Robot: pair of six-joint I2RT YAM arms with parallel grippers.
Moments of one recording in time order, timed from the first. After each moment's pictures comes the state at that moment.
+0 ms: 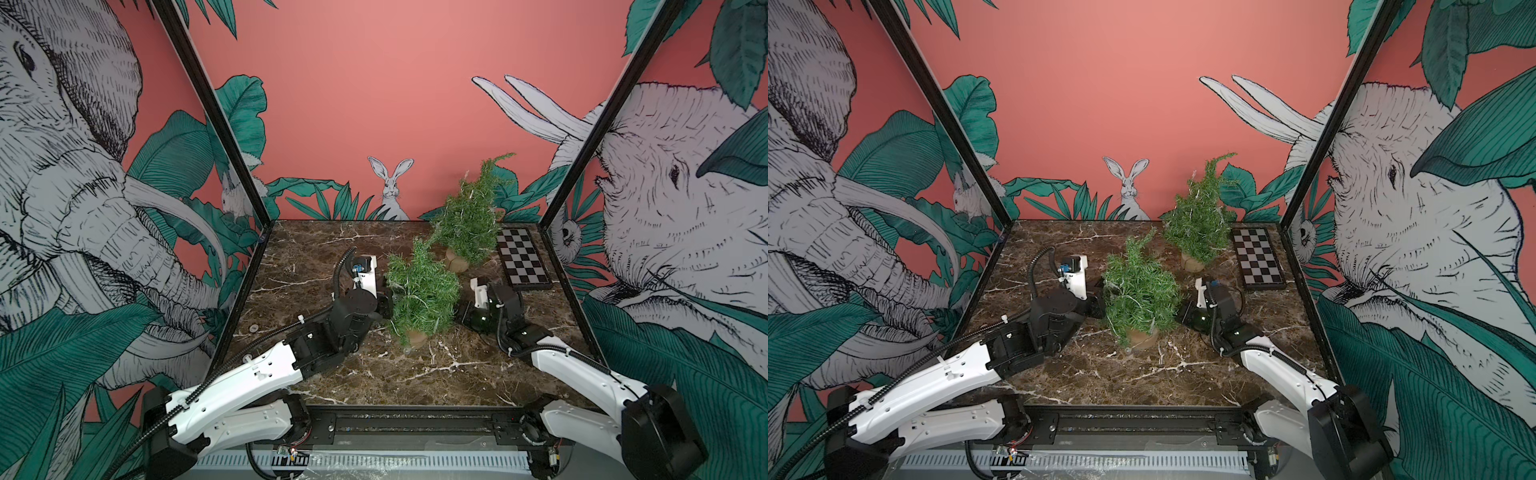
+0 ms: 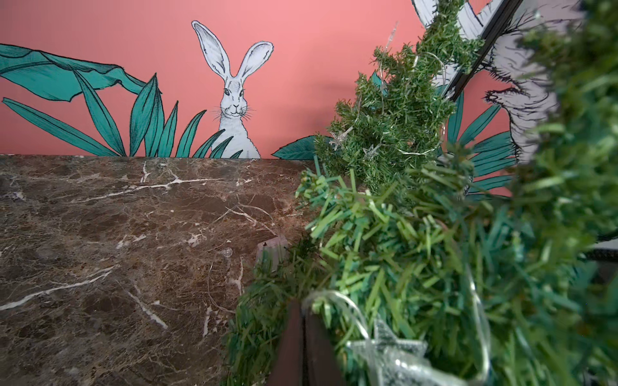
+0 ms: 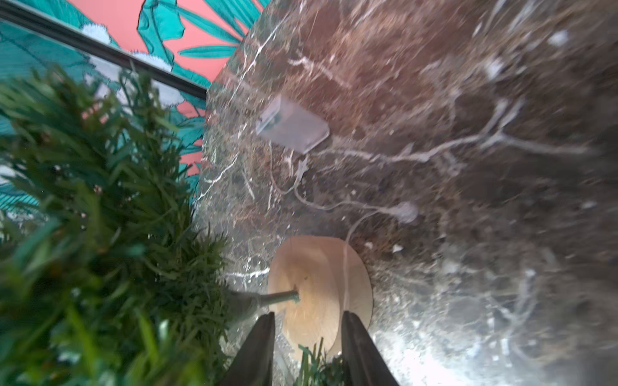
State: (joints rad) left arm -1.03 0.99 0.90 -0.20 -0.59 -0.45; right arm 0.53 1.11 0.52 0.02 -0.32 0.89
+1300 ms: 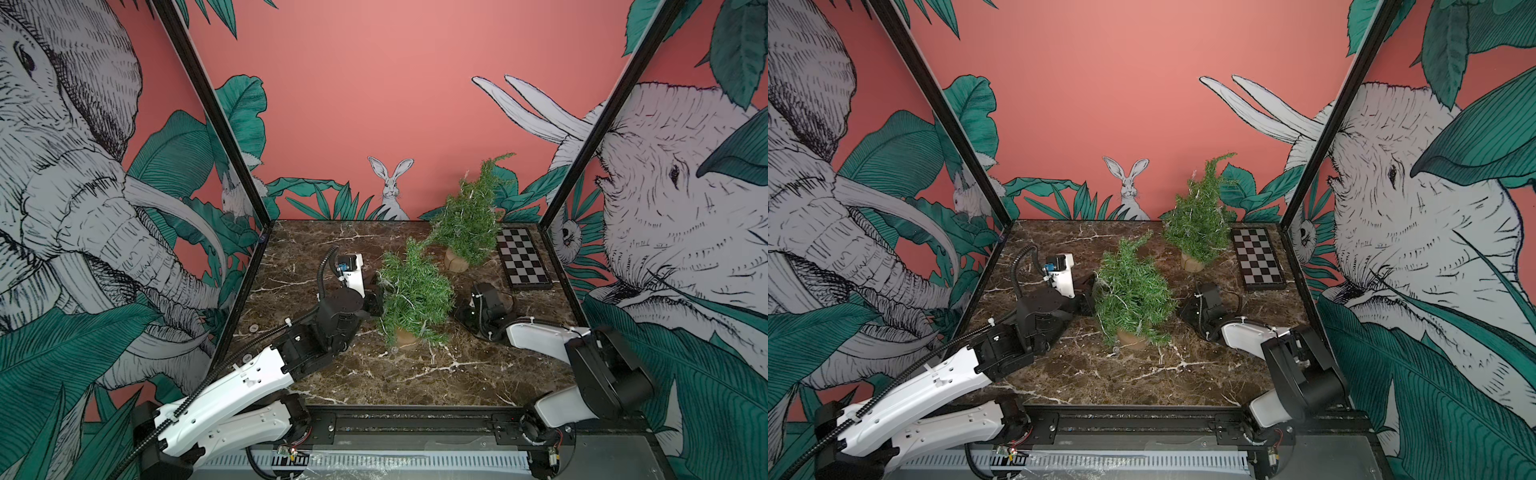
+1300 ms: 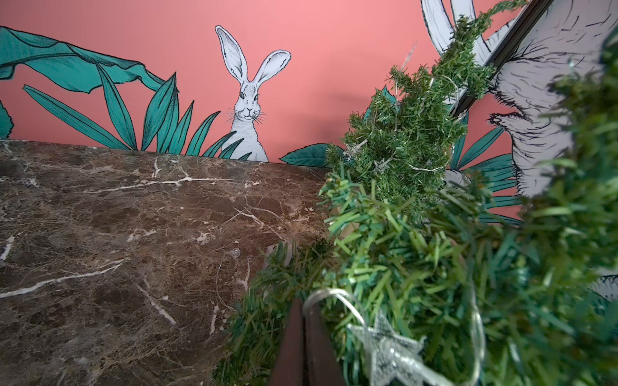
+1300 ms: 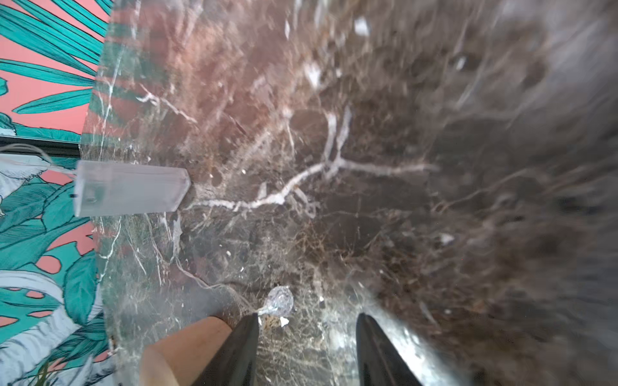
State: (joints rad) left arm -0.97 0.92 0.87 -0.22 -0.55 -0.48; right arm 0.46 1.52 0.59 0.13 -0.16 1.03
